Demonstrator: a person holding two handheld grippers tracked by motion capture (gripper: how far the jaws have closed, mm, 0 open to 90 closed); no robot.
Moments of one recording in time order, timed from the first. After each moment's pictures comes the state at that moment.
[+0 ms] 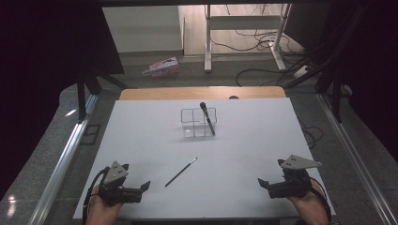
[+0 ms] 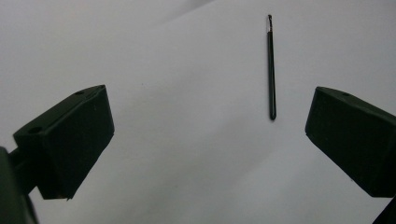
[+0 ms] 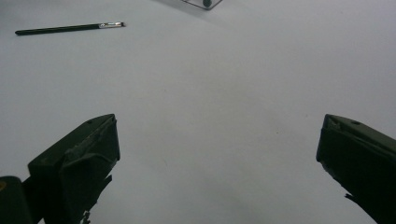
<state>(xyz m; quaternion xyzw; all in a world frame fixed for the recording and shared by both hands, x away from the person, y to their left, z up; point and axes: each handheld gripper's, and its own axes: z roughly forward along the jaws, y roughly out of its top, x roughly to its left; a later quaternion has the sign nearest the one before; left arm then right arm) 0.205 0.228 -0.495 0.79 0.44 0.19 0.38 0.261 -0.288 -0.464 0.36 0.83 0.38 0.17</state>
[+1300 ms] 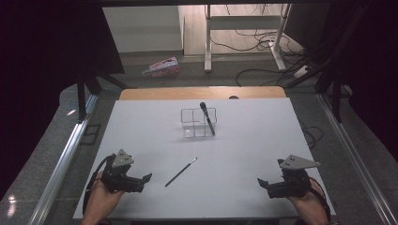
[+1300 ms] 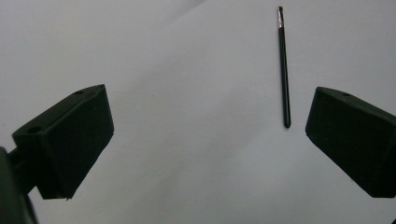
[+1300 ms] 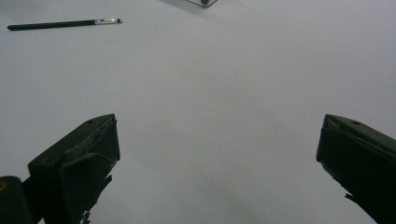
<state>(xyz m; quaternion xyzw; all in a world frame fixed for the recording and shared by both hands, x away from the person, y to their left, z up) 0.237 0.224 -0.473 0.82 0.43 0.17 0.33 0.261 -0.286 -0.465 0.36 0.83 0.38 0.18</state>
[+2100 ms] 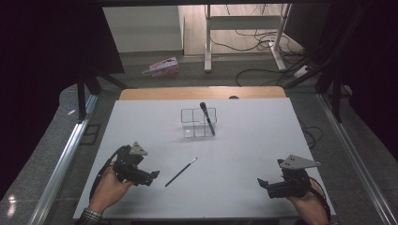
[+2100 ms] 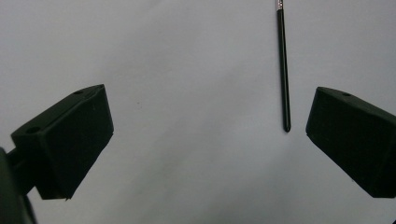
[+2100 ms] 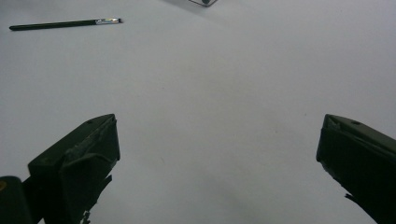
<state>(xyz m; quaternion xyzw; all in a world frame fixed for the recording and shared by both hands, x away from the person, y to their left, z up) 0.271 0.197 -0.469 0.86 0.41 0.12 0.26 0.261 -0.286 -0.465 0.36 0.84 0.38 0.18</state>
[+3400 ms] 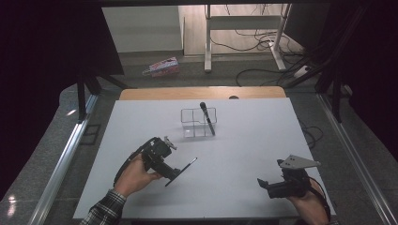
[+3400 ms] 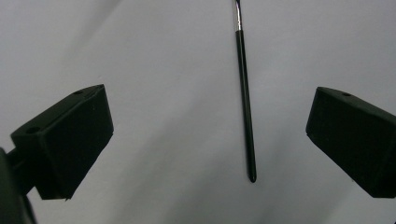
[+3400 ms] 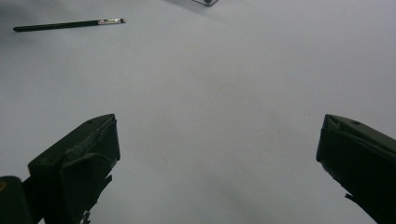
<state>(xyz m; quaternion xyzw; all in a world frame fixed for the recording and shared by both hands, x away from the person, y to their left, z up) 0.309 0.126 -0.467 0.91 0.37 0.07 0.19 0.262 -0.287 -0.466 0.36 0.84 0.38 0.17</state>
